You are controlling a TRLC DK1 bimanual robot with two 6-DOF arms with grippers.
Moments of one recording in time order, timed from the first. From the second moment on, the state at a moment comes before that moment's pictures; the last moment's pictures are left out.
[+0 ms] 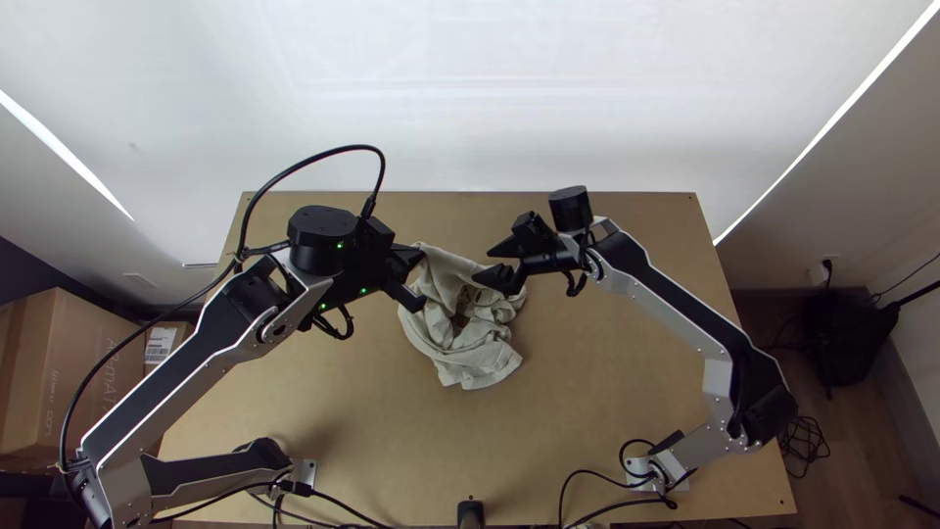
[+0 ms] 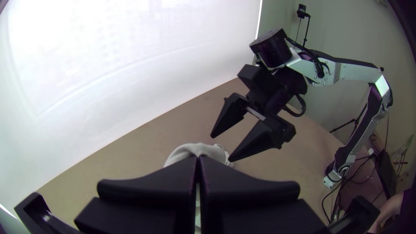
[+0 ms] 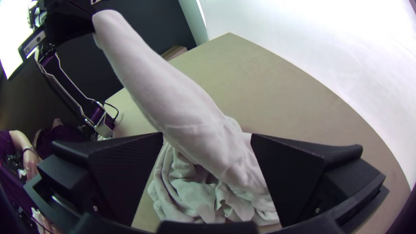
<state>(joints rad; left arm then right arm) -0.68 1.31 1.48 -0.66 -0.01 0.00 0.56 1.68 1.42 -0.42 -0.68 -0.16</state>
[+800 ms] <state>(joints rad) -0.68 1.30 1.48 -0.66 -0.01 -0.02 0.57 1.74 1.49 -0.44 -0.80 -0.06</state>
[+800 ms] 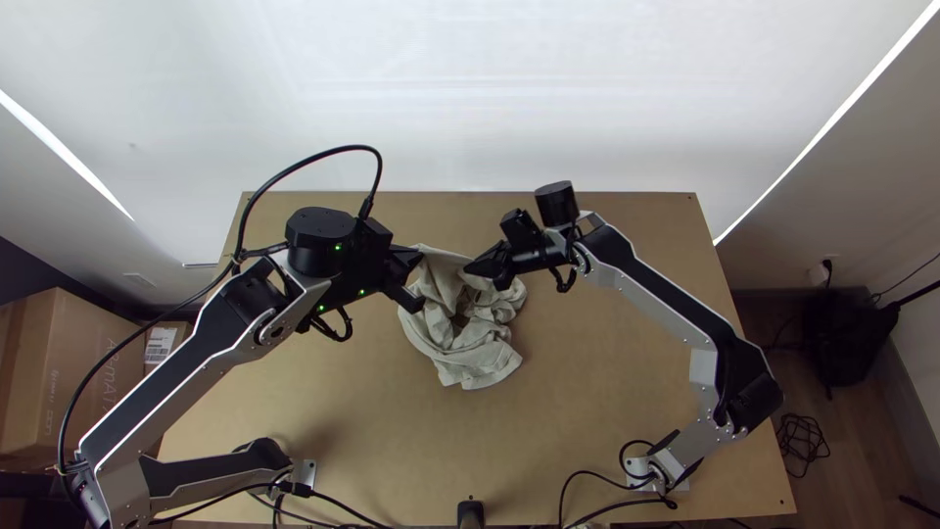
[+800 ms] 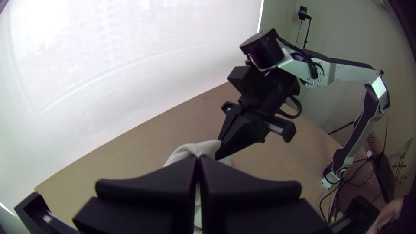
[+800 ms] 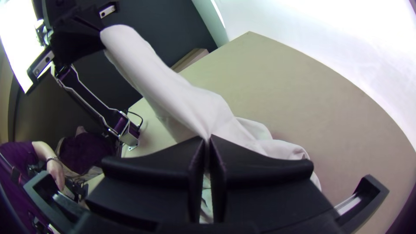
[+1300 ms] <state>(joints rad) -0.64 1.38 1.41 -0.76 -0.01 0.11 0.35 1.76 1.71 -0.44 -0.61 0.03</state>
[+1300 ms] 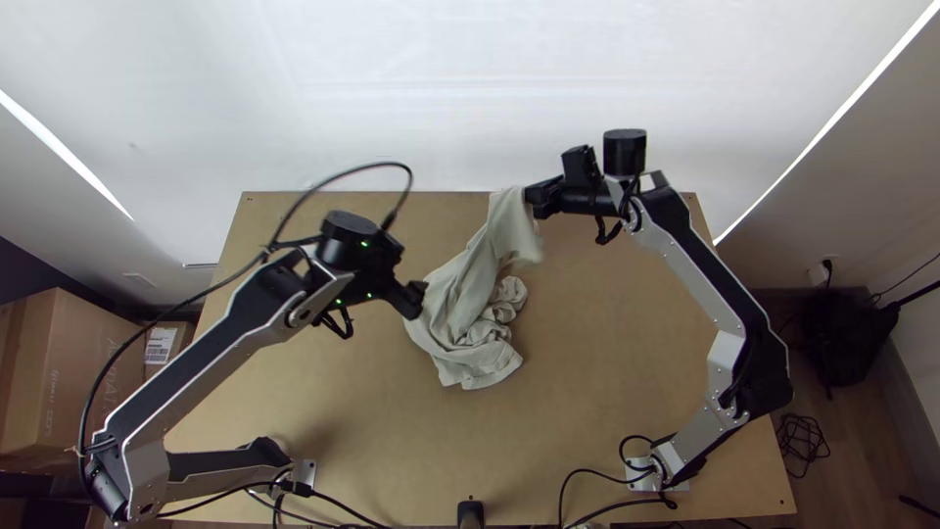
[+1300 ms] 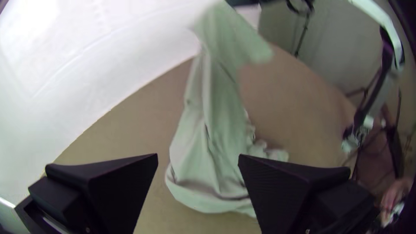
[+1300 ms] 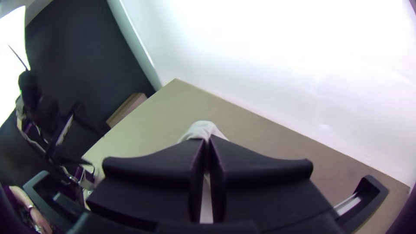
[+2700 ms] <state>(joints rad) -0.71 1.78 1.27 -0.44 0.08 0.03 0.20 1.70 1.78 -0.44 -0.49 0.16</state>
